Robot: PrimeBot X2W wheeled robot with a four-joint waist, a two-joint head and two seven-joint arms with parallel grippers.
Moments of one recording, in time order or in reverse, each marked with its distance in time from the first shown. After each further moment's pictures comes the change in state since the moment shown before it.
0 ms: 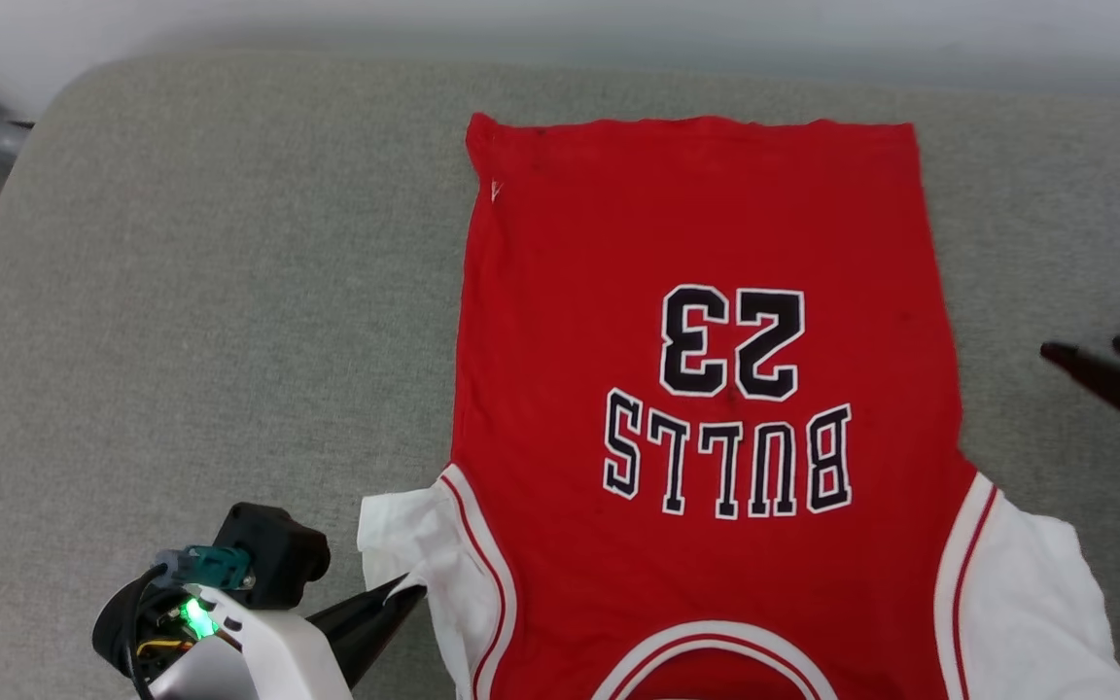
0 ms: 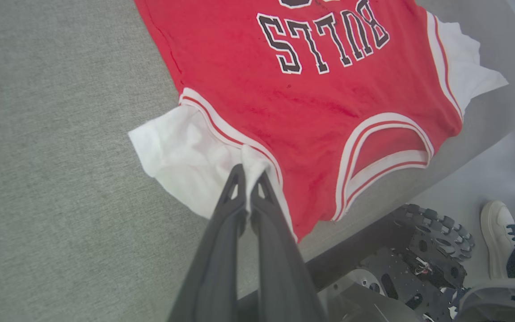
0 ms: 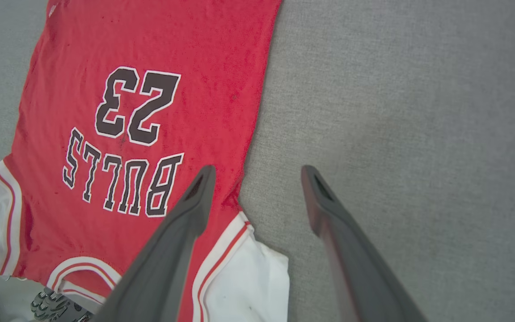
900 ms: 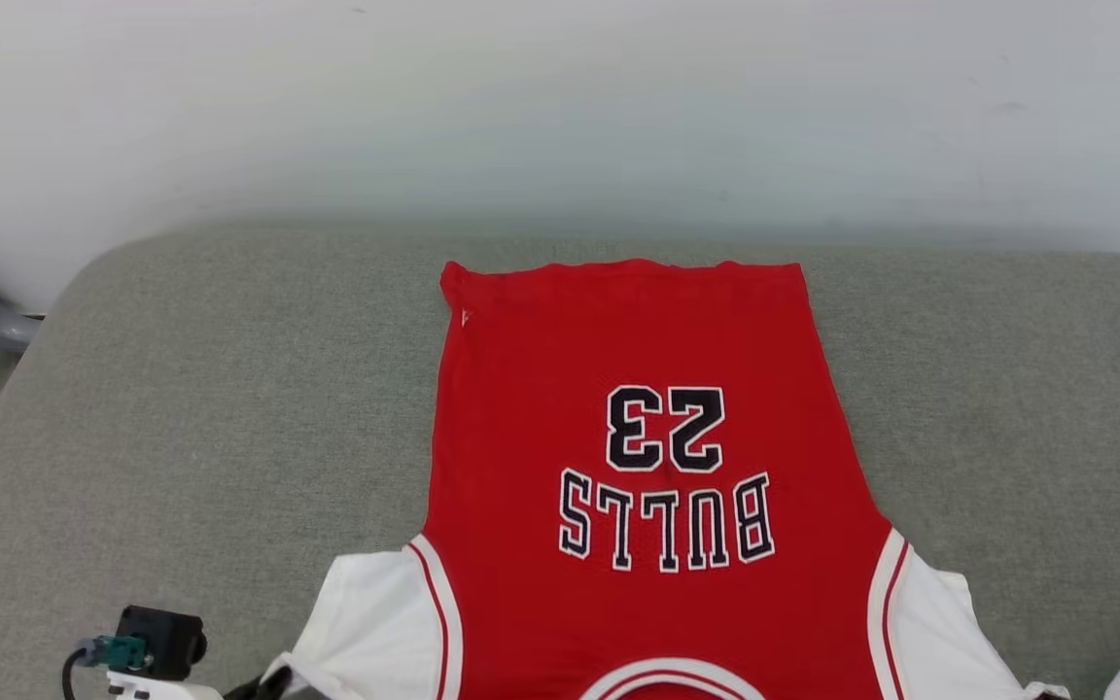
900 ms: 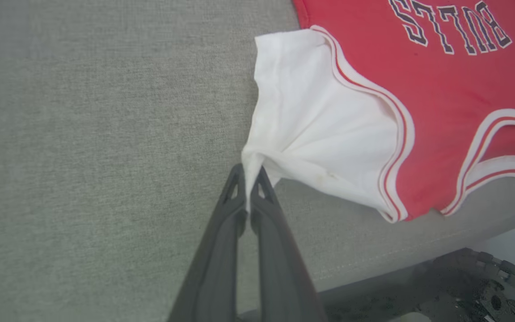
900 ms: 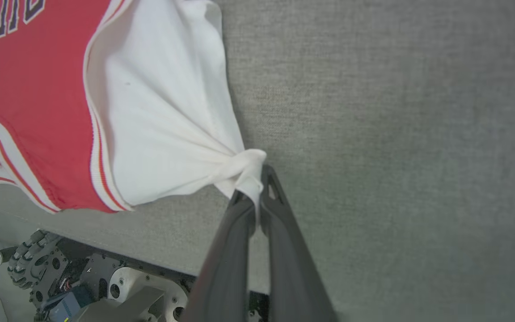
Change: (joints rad) left arm 0.115 -0.124 0.019 0.612 -0.060 -0.159 -0.286; right arm 0.421 -0.163 0.277 0.369 0.167 0.001 -0.548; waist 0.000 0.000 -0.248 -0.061
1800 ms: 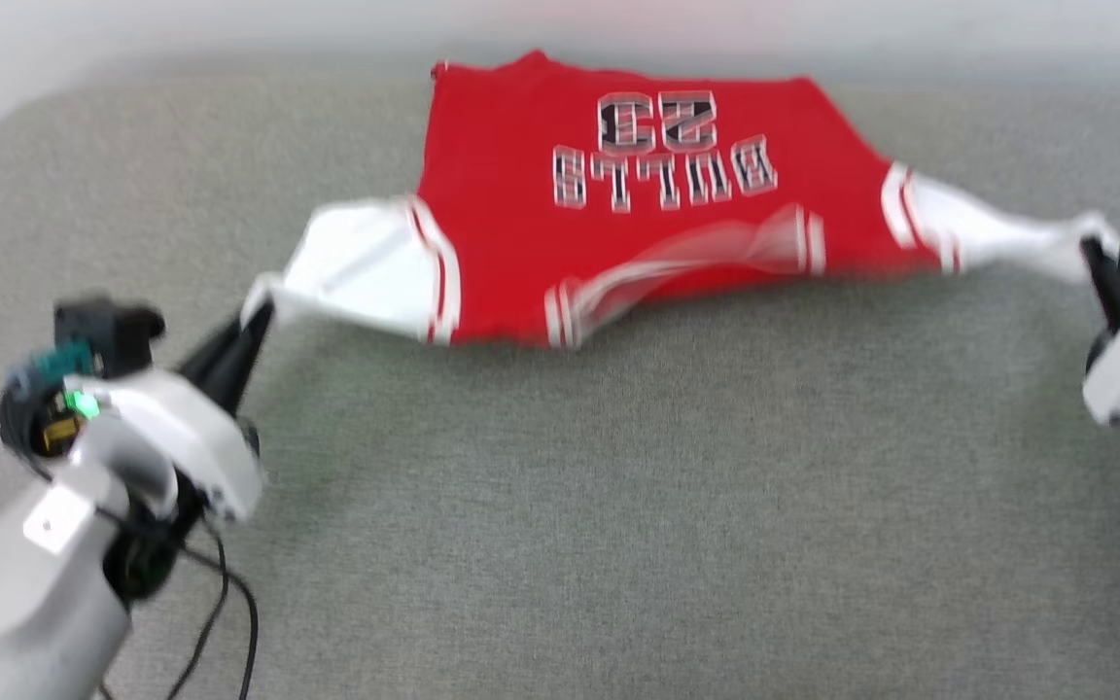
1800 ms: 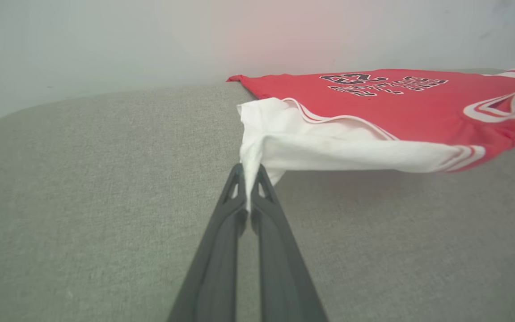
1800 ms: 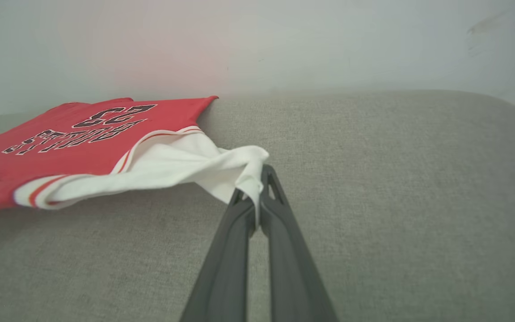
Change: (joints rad) left arm -0.527 -0.187 0.088 0.327 0.159 -0.150 -0.192; right arm -0.701 0.099 0.041 0.393 -0.194 0.000 -0.554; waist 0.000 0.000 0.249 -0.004
